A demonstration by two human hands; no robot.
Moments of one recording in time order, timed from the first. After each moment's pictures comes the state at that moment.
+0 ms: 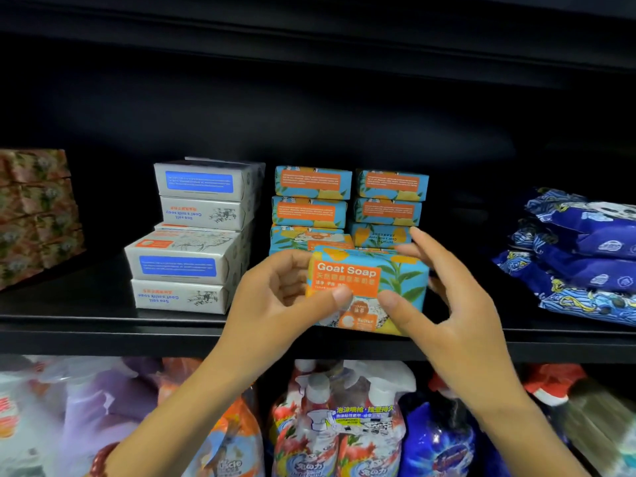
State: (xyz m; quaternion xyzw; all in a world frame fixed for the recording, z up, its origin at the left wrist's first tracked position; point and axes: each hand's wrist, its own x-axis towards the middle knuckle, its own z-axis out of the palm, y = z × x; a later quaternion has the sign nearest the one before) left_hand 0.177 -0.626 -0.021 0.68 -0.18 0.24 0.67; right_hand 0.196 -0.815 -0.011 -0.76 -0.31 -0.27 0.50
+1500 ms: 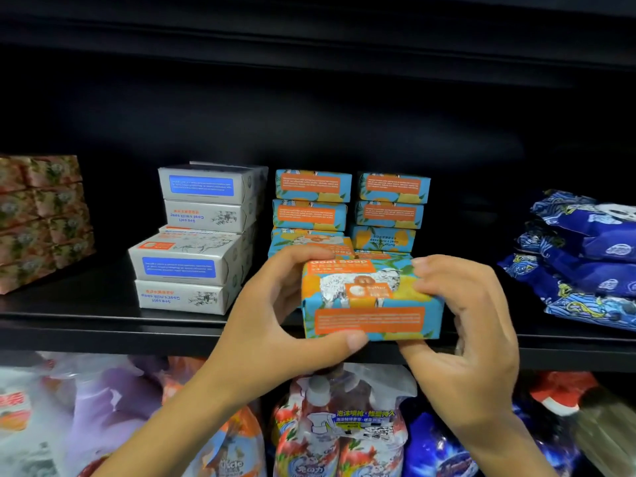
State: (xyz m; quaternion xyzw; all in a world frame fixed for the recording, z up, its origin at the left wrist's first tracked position) left_hand 0.157 -0.631 -0.016 0.71 -0.27 0.25 0.60; right_hand 0.196 -0.820 -0.023 -0.66 -0.42 -0.48 0.41
